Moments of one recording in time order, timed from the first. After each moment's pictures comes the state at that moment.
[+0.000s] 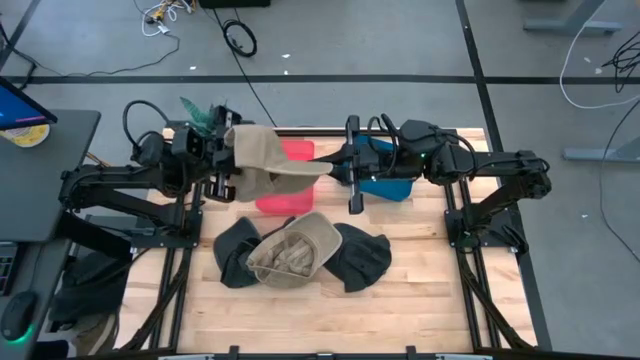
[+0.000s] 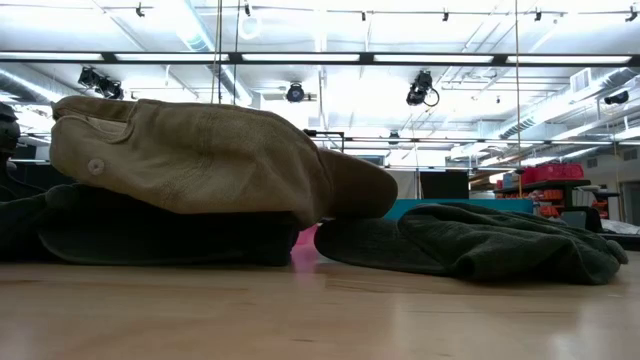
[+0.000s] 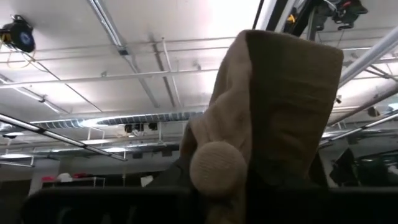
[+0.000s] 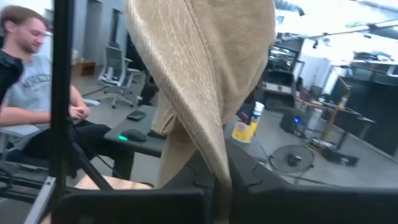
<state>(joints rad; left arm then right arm) 0.02 1.05 1.00 0.83 0.02 0.03 0.06 1.50 1.66 -0.08 0.01 -0.25</state>
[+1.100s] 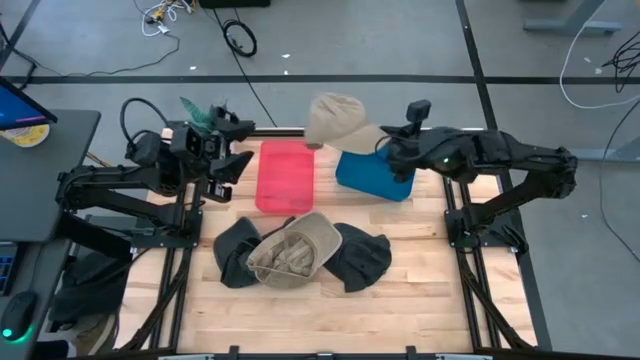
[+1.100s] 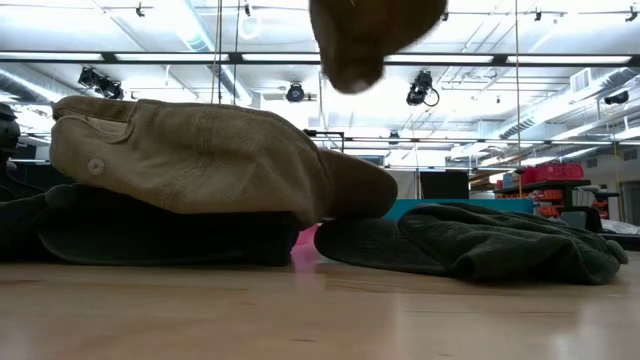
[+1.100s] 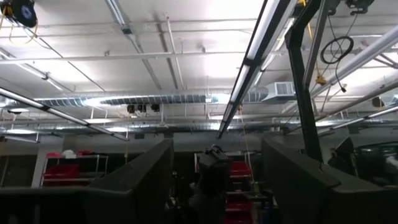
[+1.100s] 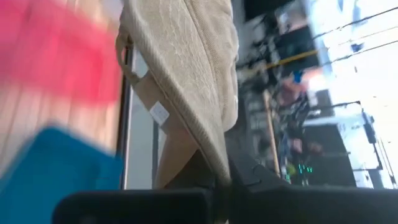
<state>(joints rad) 0.02 1.00 1.00 0.69 -0.01 0.00 0.08 1.29 1.66 -0.95 0.80 -0.74</state>
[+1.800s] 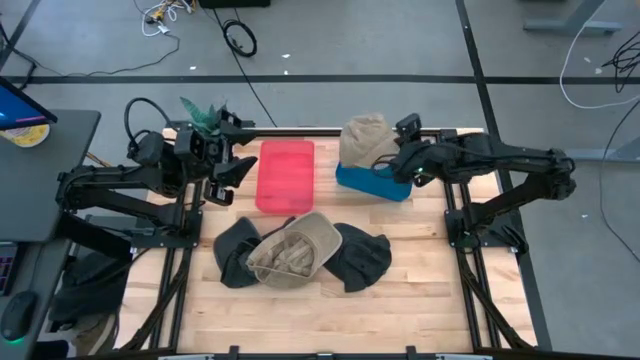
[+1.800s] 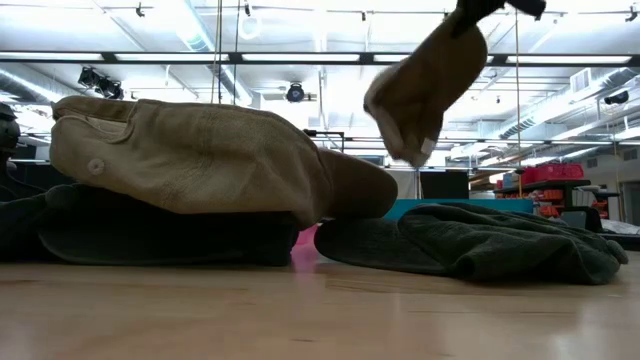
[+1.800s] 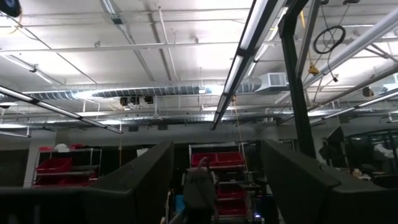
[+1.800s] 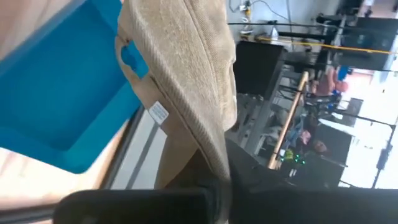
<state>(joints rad) 0.02 1.00 1.00 0.65 0.03 0.01 0.01 1.29 1.53 -1.24 0.78 -0.85</state>
